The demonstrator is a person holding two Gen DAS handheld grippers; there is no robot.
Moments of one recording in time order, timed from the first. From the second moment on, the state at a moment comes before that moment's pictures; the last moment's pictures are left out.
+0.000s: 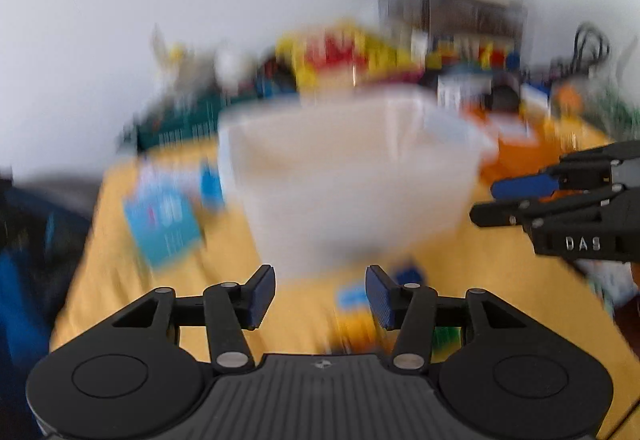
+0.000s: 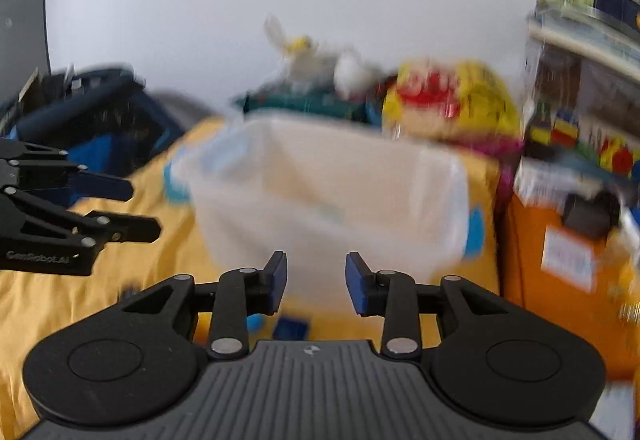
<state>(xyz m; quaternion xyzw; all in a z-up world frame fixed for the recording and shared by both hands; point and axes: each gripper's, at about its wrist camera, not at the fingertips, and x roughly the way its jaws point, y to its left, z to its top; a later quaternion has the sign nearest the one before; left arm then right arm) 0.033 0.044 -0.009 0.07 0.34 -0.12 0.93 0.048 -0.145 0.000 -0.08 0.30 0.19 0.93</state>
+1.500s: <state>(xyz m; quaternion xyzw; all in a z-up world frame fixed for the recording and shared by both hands) -0.038 0.112 -0.048 -0.02 0.44 -0.07 0.90 0.033 -0.068 -0.052 -0.03 0.38 0.32 0.87</state>
